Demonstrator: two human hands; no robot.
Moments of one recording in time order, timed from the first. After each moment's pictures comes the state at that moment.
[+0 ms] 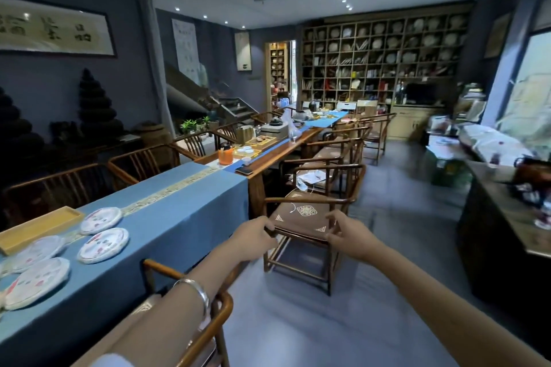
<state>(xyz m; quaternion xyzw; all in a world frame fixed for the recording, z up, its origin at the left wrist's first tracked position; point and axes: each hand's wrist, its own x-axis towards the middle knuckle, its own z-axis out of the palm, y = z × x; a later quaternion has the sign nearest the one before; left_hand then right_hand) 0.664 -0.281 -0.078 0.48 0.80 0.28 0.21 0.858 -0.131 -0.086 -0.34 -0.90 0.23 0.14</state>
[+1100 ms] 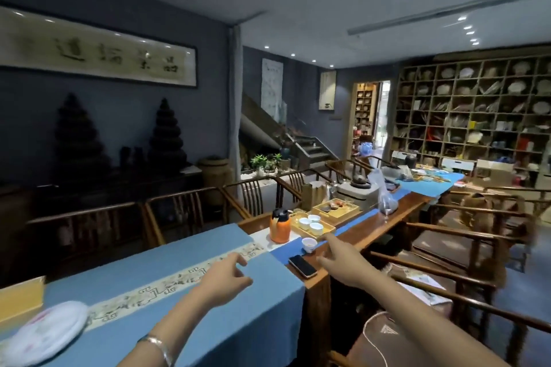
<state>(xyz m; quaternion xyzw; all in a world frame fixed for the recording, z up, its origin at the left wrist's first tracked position) 0.094 0.084 -0.092 0.28 0.90 0.32 0.09 0.222 0.325 -0.051 -0.16 -0.95 0.26 0.10</state>
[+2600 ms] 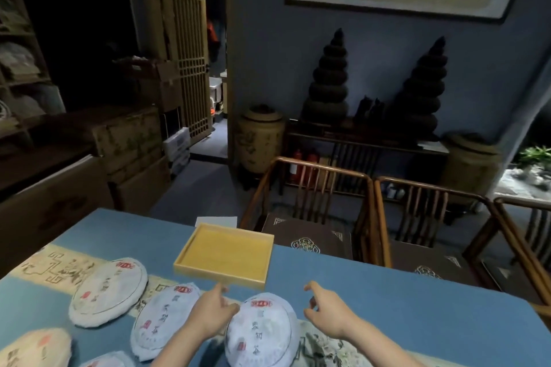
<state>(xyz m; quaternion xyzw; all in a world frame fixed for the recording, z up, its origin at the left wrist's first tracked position) -0.292 -0.340 -0.270 -0.24 0.88 0.41 0.06 -0.384 -0.094 -0.233 0.21 -0.92 0.21 -0.25</state>
